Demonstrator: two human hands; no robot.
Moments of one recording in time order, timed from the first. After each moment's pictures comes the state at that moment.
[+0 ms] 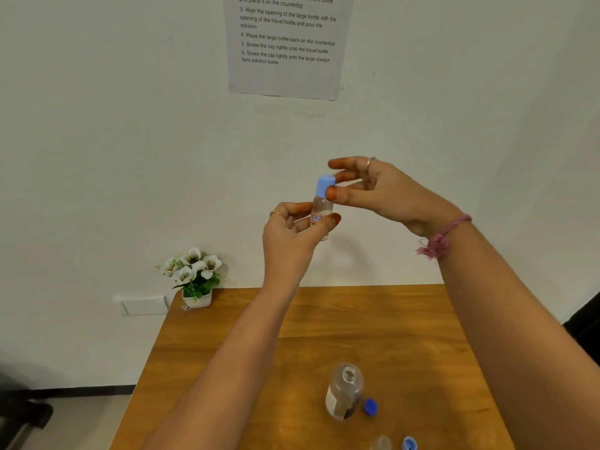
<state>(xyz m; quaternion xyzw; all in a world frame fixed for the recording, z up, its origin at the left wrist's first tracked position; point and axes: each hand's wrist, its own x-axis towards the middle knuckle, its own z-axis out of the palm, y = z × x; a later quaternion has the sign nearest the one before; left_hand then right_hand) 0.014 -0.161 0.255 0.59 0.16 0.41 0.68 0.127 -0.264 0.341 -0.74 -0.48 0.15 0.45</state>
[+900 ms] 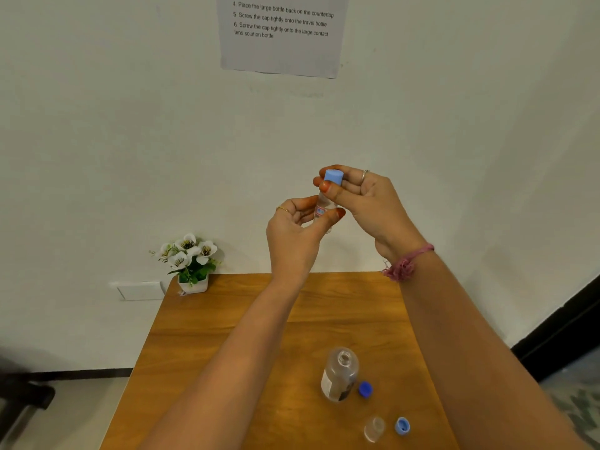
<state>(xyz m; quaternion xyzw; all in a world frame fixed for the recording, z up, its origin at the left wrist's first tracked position) 0.024 -0.172 0.238 0.60 0.19 0.41 0.66 0.102 -0.255 0.294 -0.65 -0.37 0.14 0.64</state>
